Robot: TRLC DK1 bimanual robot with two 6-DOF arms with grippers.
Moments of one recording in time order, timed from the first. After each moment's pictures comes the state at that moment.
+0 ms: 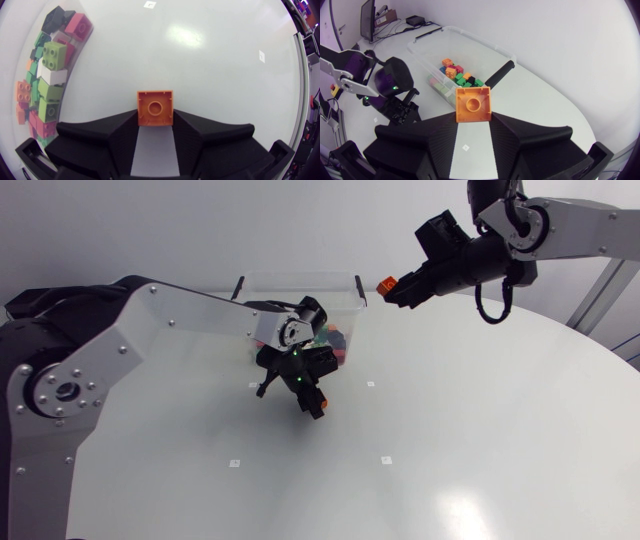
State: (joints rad) left arm -0.57 2.28 1.64 -0.64 0.14 0.60; right arm 0.19 1.75 1.47 -0.45 -0.35 -0.38
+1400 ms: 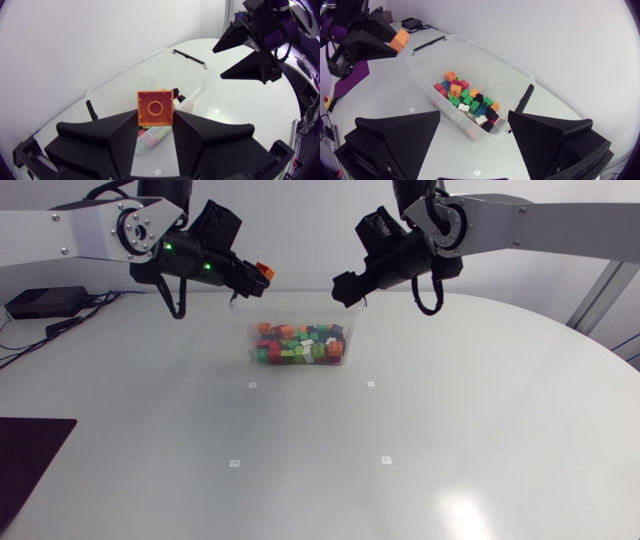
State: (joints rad) left arm -0.27 1.81 1.52 -0.32 0.29 0.34; right arm 0.38 1.89 1.62 -0.39 -0.17 -0.26
